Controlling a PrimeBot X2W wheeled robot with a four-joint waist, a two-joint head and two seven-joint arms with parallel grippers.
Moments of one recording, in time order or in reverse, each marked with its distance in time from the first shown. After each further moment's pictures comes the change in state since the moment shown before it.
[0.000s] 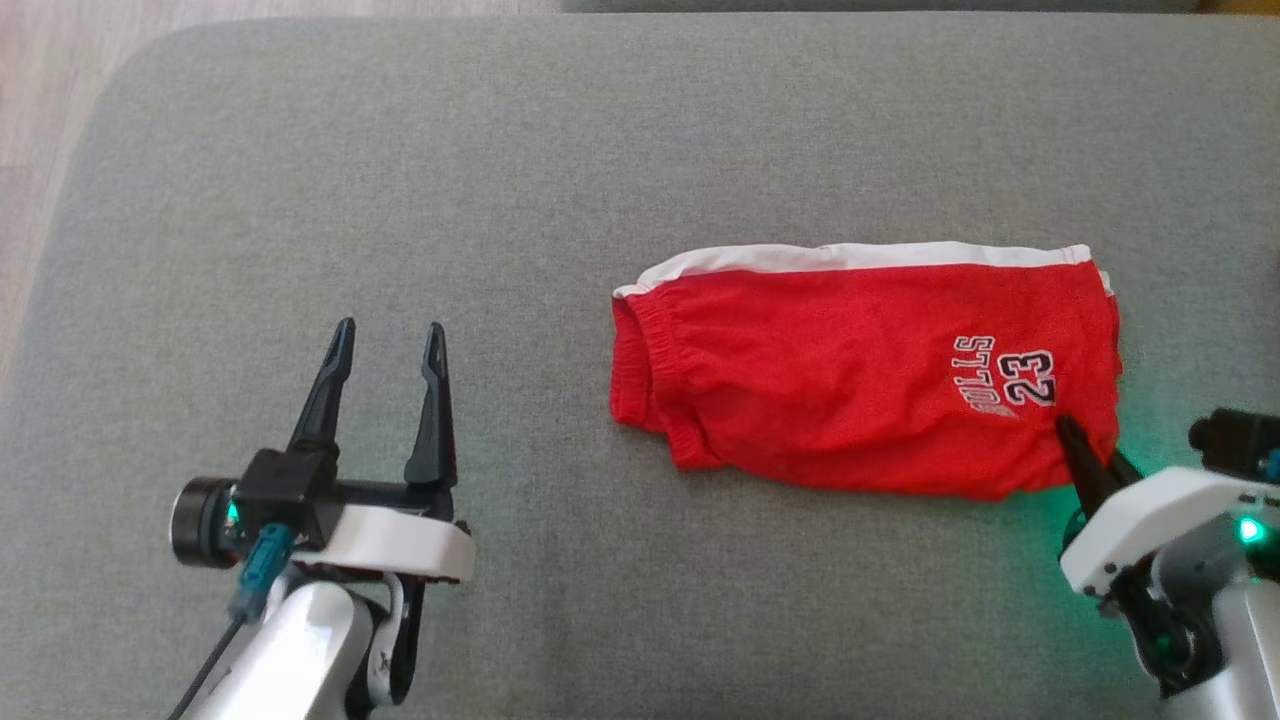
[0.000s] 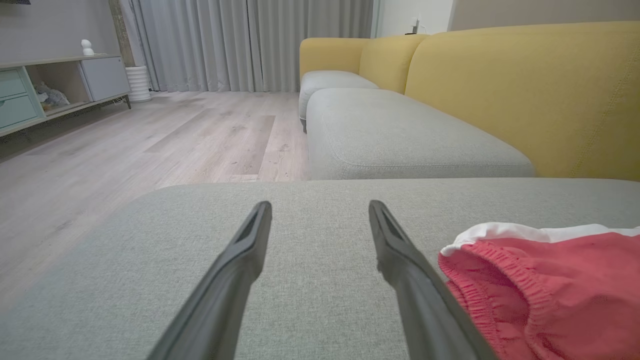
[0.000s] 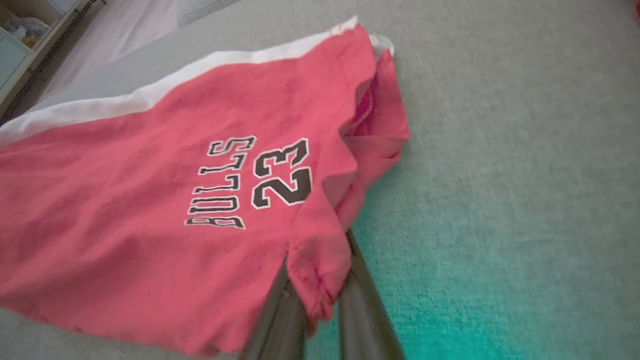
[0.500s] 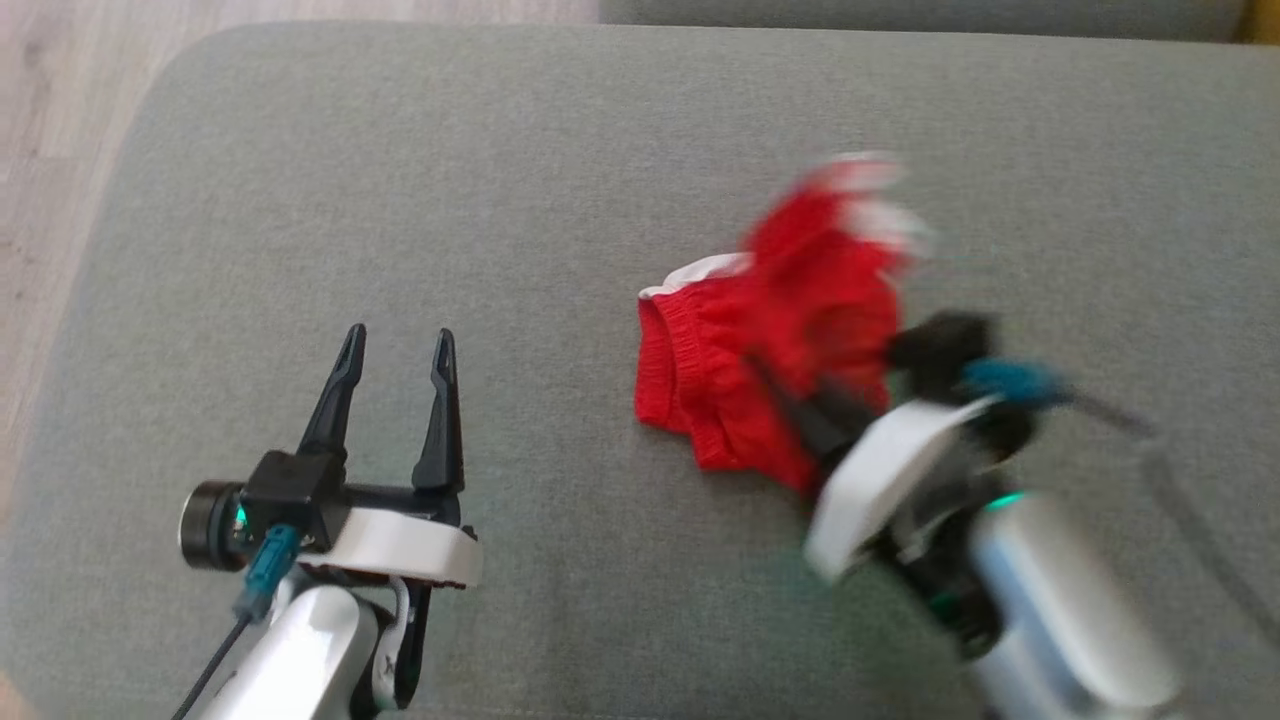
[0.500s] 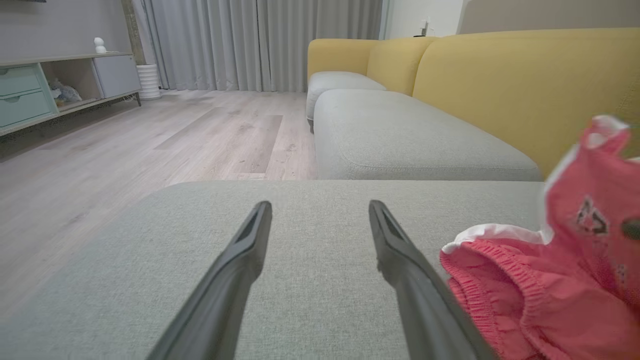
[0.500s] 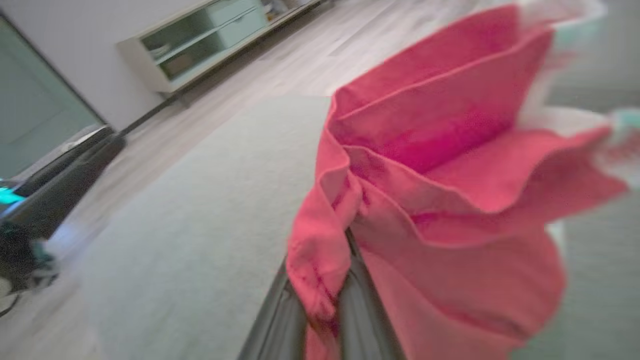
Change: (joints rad) left arm 0.003 -0.002 -0.010 0.001 -0.009 -0.008 0.007; right arm -0.175 0.026 0.473 -0.219 -0.016 0.000 0.055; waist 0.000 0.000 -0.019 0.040
